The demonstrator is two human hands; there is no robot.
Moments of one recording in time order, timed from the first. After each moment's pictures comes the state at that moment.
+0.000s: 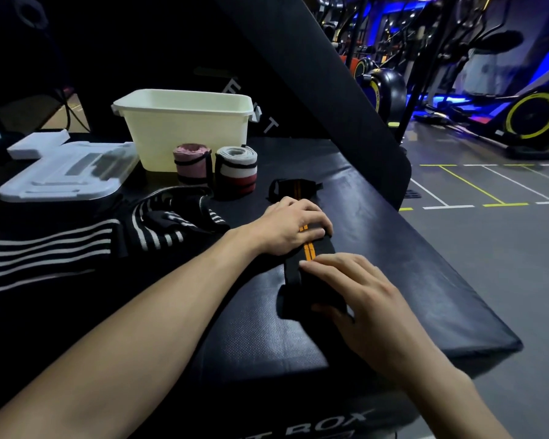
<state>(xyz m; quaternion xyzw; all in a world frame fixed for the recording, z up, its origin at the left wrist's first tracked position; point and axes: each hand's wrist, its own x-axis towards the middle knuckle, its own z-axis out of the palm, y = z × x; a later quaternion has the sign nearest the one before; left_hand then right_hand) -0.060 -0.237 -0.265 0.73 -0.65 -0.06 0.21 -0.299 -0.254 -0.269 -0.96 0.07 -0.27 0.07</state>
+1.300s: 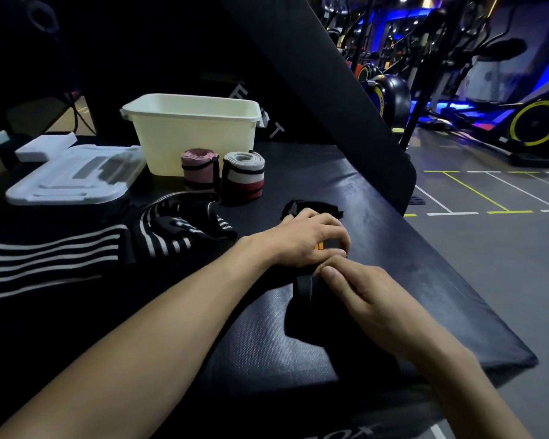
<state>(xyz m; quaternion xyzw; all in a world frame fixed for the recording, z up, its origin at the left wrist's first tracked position) -0.074 -0.236 -0.260 0.70 -0.68 -0.09 0.18 -0.277 -0.265 -0.249 -0.95 0.12 -0.17 0.24</state>
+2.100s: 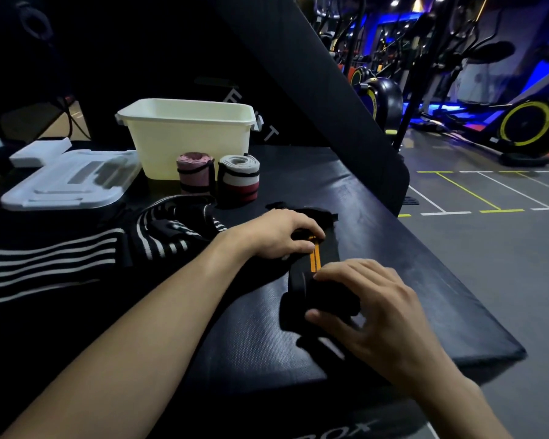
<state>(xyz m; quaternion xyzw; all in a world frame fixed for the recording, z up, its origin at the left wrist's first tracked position) -0.054 -0.220 -0.244 0.72 -0.66 -0.11 0.20 -0.300 -0.246 -0.259 -0.94 0.10 -0.32 0.10</state>
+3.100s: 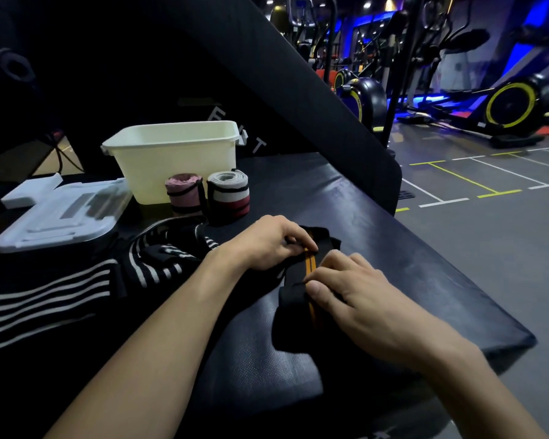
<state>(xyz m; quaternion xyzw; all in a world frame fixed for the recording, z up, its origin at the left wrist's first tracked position) -0.050 -0.219 -0.246 0.71 -0.65 -0.11 0.25 -0.280 -0.246 -0.229 -0.97 0.18 -0.08 0.15</state>
